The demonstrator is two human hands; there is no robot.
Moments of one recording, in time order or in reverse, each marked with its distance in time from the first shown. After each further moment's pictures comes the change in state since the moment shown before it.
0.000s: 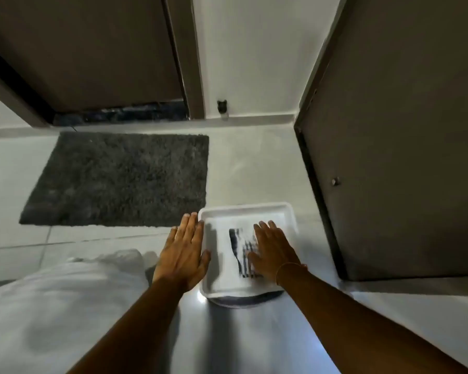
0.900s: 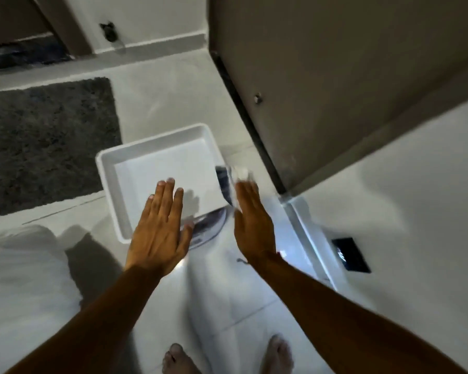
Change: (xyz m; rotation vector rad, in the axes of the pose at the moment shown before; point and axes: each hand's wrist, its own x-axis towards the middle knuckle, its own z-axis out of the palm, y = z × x) left_hand -0.051 0.111 0.093 -0.092 0.189 0.391; right_hand -0.134 0.078 0.097 0.489 0.684 0.228
